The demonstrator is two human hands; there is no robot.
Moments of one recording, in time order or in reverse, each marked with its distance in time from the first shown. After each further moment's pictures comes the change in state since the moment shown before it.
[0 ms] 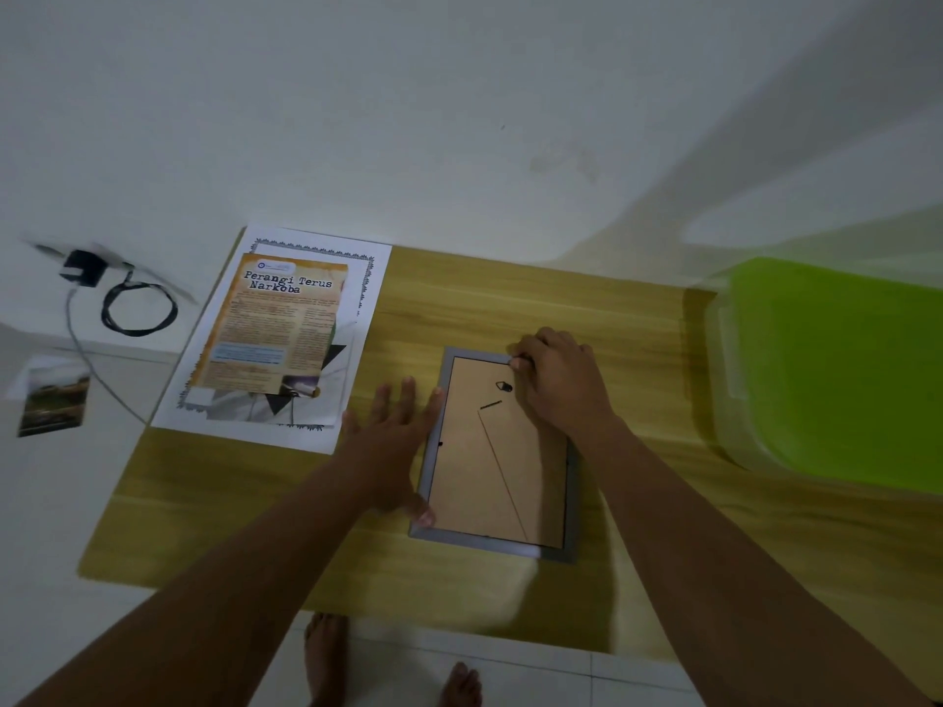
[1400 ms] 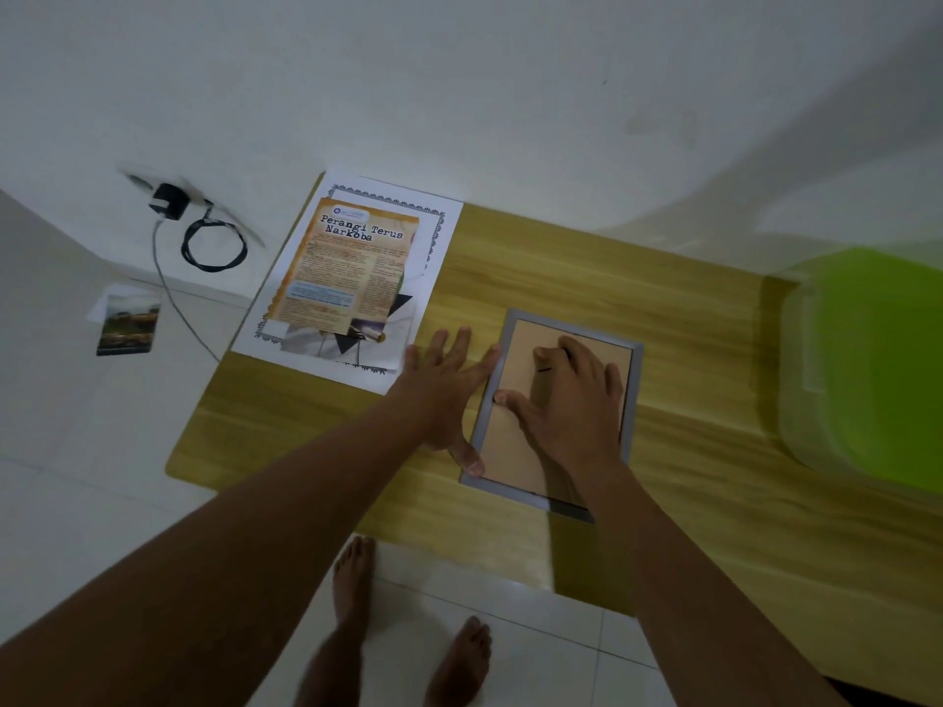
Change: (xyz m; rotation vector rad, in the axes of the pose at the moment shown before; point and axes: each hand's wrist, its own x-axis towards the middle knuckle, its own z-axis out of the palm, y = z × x) left_hand 0.005 -0.013 0.002 0.096 0.096 0.019; right_hand -0.061 -0.067 0.022 0.032 -0.082 0.178
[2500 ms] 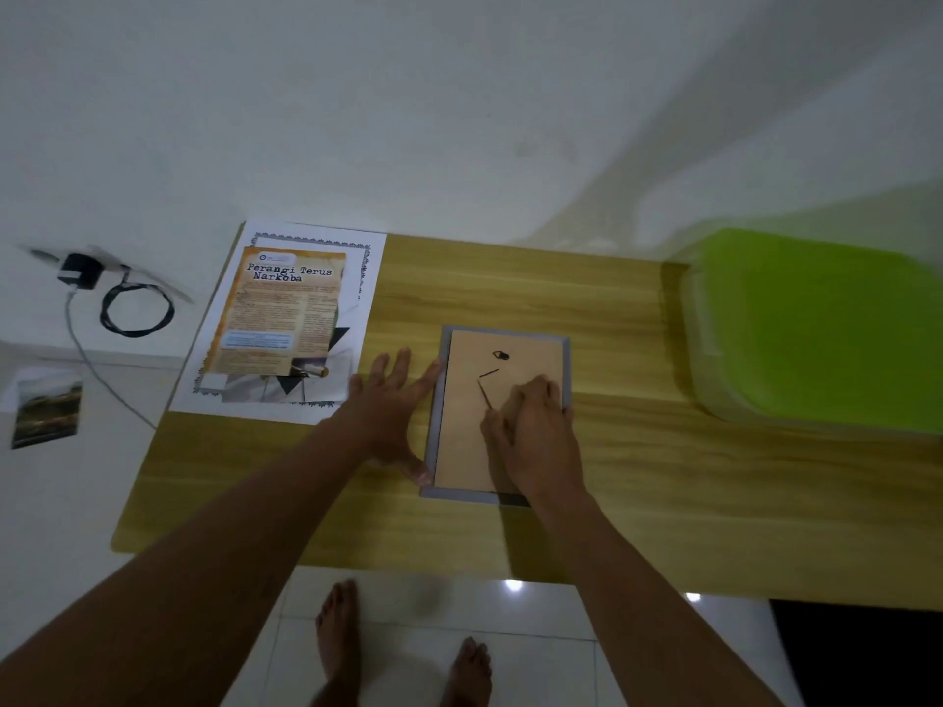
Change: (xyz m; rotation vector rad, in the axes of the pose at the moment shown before) left_hand -0.001 -0.005 -0.005 0.026 -0.031 0.028; right_hand -0.046 -0.008 -0.023 0.141 -0.088 0.272
